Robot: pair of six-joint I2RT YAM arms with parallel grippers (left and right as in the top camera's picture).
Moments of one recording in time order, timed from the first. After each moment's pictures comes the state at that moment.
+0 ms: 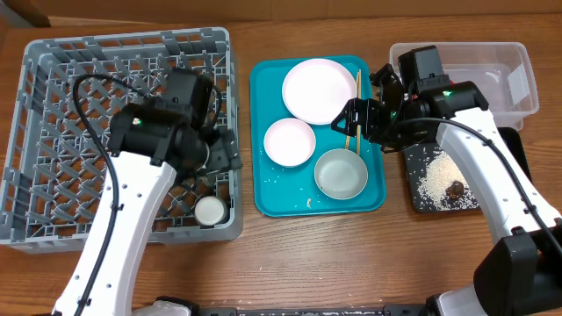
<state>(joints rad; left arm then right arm) -0.27 1.45 1.55 -1.41 0.02 -0.52 0.20 1.68 1.42 -0.95 -0.55 0.33</state>
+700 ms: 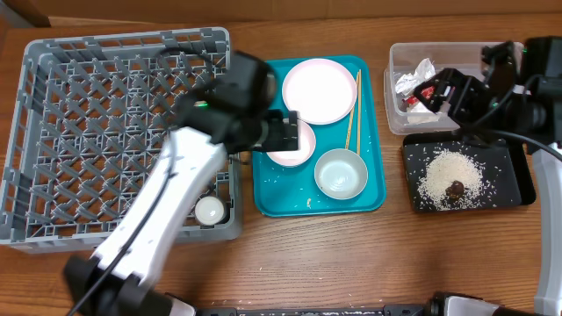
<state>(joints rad) -0.47 1.65 1.57 -1.08 0.17 -0.47 -0.14 1.44 1.57 -1.15 -0.51 0.33</state>
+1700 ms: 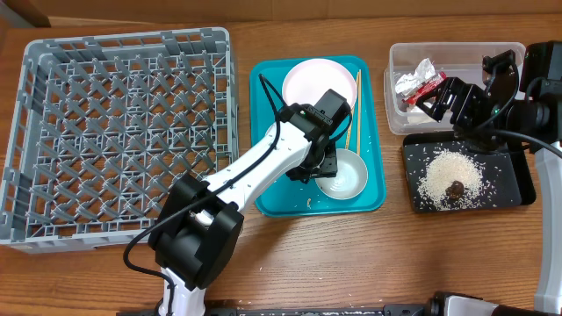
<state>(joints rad) -0.68 2.01 1.57 -0.99 0.09 -0.74 -0.16 1.45 1.57 -1.22 -0.50 0.30</state>
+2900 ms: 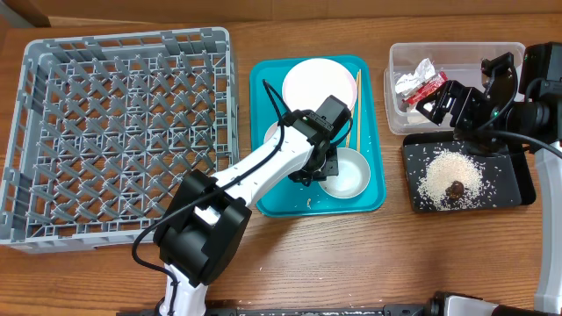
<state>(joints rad) -0.69 2.03 1.52 -0.90 0.09 -0.73 -0.16 1.45 1.57 -1.24 -0.49 0.29</state>
